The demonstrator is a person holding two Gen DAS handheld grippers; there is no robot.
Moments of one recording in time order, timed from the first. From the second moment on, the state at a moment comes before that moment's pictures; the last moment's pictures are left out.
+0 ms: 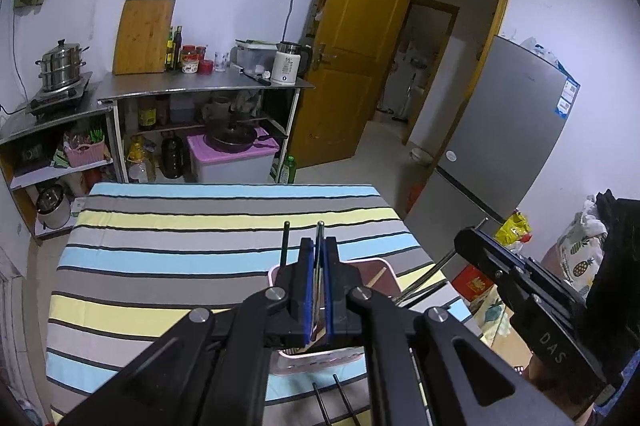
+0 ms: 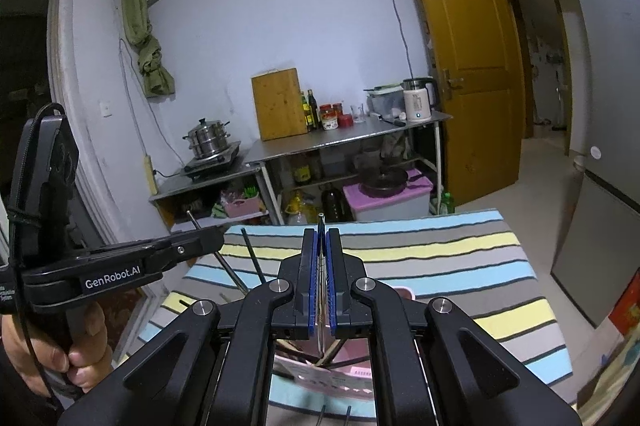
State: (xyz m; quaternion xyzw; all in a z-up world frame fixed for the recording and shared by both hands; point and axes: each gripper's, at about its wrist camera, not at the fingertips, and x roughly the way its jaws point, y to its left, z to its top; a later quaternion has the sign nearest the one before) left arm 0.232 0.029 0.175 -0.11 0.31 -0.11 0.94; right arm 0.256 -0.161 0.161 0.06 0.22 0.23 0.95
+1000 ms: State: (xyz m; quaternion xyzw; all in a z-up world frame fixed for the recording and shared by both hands) left arm 0.242 0.020 0.114 -0.10 0.38 -0.11 0.91; right arm 0.266 -0.144 0.095 0.01 0.31 0.23 0.92
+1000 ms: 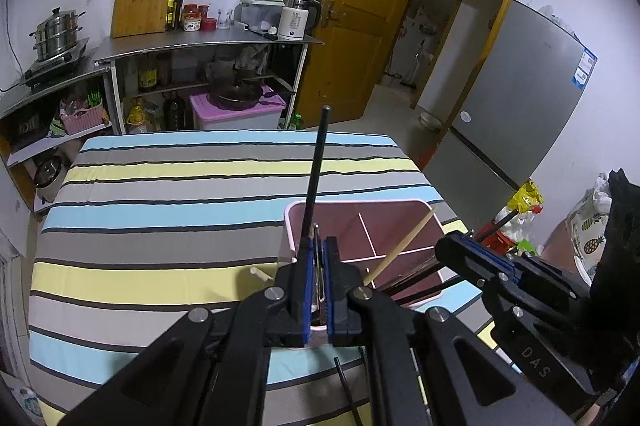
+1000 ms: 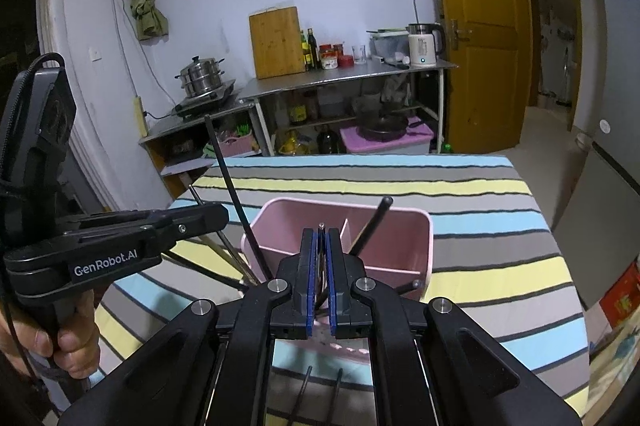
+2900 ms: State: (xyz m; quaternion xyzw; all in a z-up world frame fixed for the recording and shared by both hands) left arm 0.119 0.023 0.020 -0.11 0.43 -0.08 0.89; right arm 0.166 -0.175 -0.026 0.00 0.44 0.23 0.87
